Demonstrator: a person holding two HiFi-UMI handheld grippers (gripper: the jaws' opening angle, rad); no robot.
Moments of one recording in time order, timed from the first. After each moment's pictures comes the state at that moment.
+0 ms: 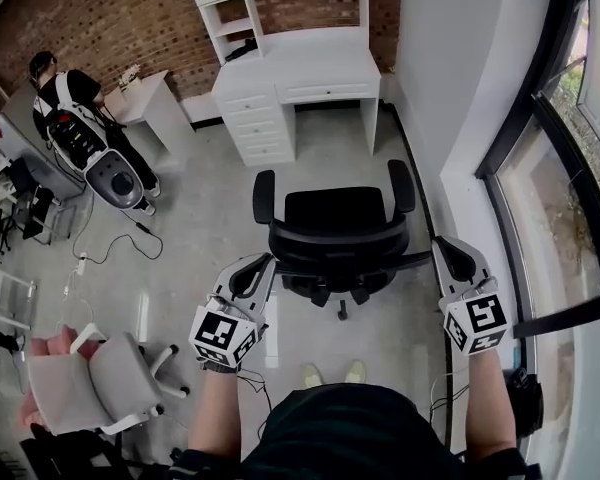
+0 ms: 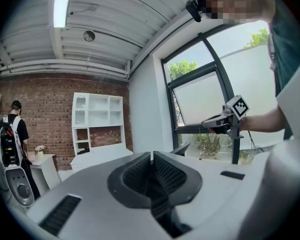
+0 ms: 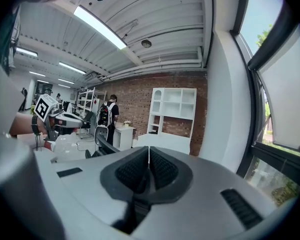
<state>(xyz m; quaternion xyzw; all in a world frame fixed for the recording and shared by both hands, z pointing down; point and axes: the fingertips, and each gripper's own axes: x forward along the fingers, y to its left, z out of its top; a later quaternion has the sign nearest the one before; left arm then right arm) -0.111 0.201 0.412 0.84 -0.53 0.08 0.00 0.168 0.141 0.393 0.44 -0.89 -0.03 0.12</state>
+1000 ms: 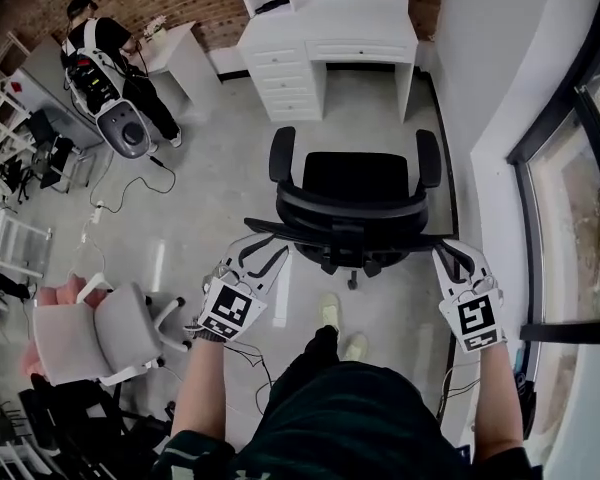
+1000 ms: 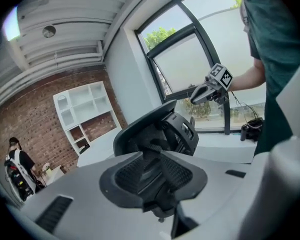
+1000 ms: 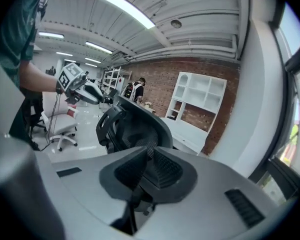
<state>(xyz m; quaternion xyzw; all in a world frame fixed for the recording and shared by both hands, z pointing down) -0.104 0.211 0.503 0.83 -0.48 0.29 -0.03 0.162 0.145 0.500 0.31 -0.91 -0.09 0.25</state>
